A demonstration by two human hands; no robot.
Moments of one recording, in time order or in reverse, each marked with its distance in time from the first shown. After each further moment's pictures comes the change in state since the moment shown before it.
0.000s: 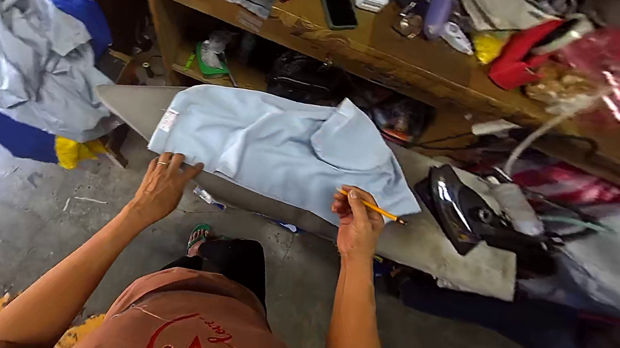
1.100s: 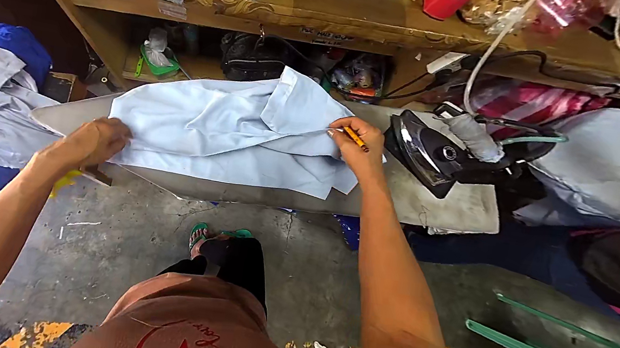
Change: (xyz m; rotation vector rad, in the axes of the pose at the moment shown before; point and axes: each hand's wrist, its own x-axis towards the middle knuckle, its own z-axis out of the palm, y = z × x) left_hand 0.092 -0.052 -0.089 -0.021 -0.271 0.187; right_hand 0.114 -0.035 -0.064 -0.810 -0.195 -0.289
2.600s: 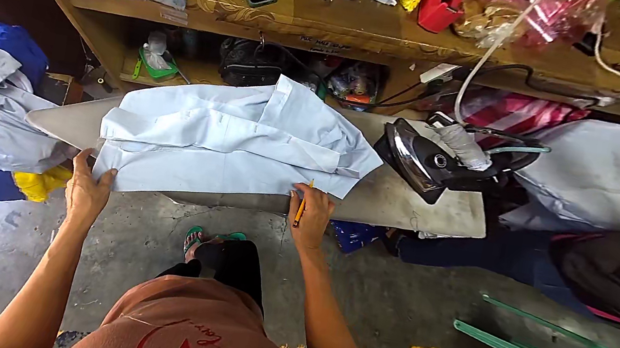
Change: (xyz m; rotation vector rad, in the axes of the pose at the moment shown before) left_hand -0.059 0.023 0.109 -0.407 0.558 -0.738; right_hand -0.146 0.004 0.097 -0.373 0.236 0.009
